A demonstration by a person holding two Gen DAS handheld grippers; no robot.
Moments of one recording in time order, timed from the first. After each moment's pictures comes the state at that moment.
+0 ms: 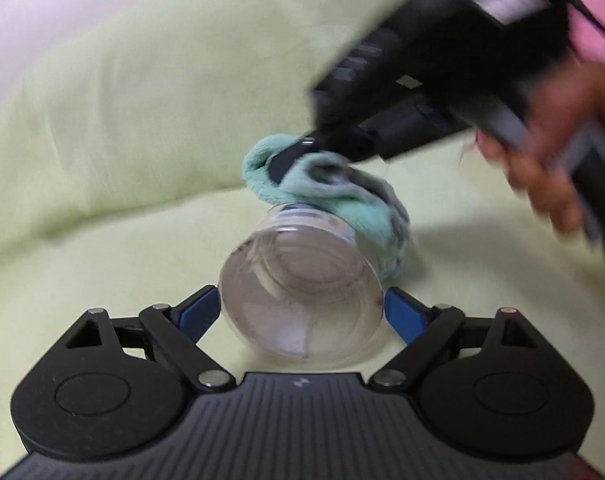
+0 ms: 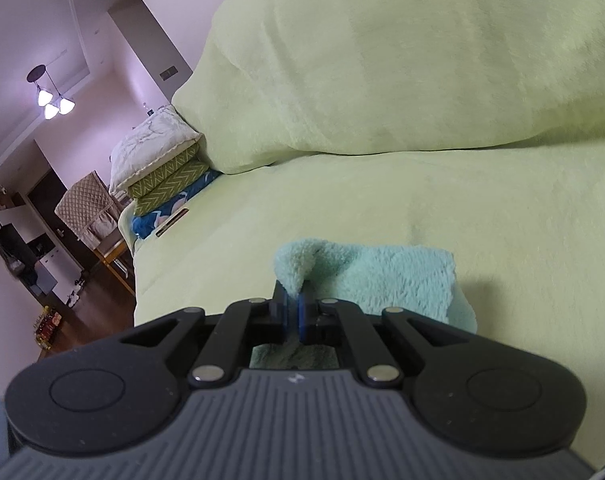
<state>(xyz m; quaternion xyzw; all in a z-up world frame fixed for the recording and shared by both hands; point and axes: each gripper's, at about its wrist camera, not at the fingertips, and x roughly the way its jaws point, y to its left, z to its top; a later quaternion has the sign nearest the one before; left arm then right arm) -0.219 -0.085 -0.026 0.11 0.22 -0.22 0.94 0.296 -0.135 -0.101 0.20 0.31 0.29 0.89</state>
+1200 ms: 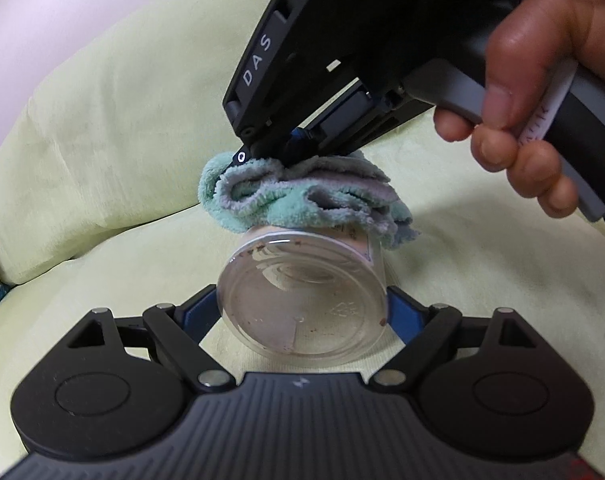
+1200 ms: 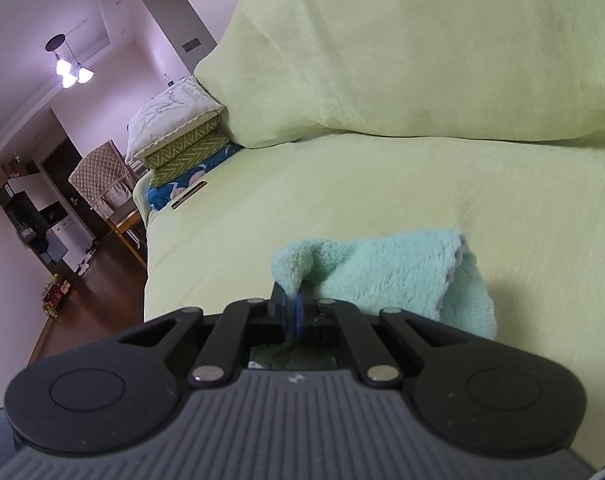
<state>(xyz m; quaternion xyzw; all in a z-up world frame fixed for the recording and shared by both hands) -0.230 -0.126 -0.107 0.20 0.20 -0.18 0.94 0.302 -0.097 -0.099 0.16 0.32 0.32 0.87</state>
